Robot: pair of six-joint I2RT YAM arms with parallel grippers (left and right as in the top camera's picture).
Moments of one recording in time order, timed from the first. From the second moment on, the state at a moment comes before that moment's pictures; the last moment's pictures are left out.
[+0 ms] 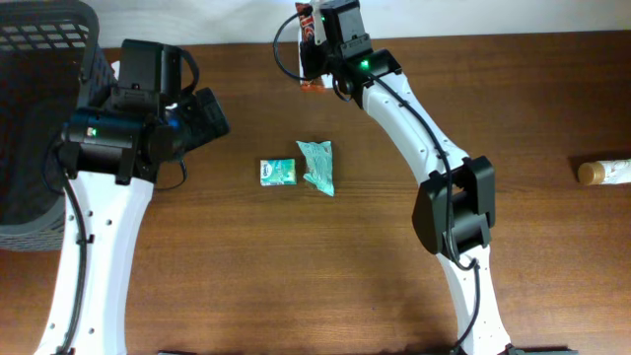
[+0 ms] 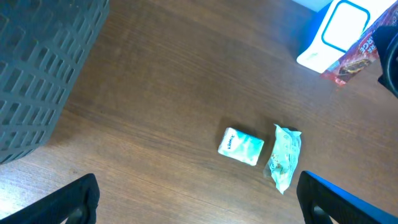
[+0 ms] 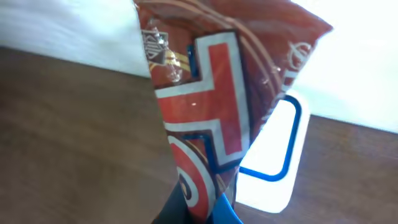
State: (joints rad) left arm -0.17 1.54 1.82 -1.28 -0.17 -0.54; right arm 0.40 2.41 2.26 -0.47 -0.05 0.16
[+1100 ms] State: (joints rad) left arm -0.17 1.54 1.82 -1.28 -0.17 -0.54; right arm -0.69 2.34 2.13 -1.24 0.34 0.81
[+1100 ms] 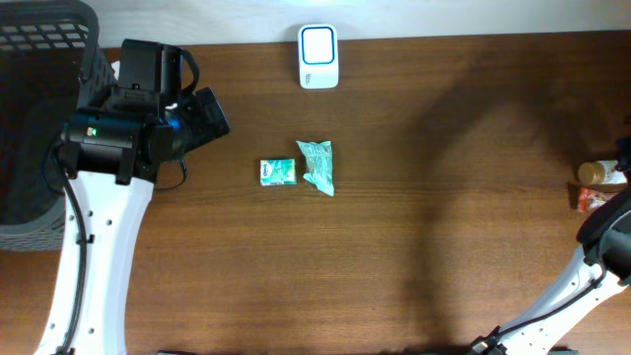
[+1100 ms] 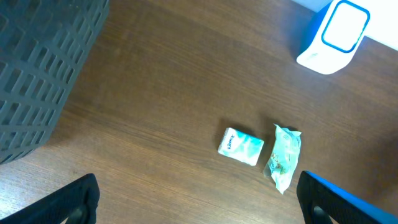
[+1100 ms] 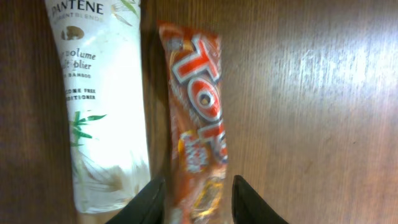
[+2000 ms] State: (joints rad) left arm -0.17 1.54 1.82 -1.28 -0.17 -0.54; right arm 0.38 2.33 2.09 -1.17 -0.19 0.20
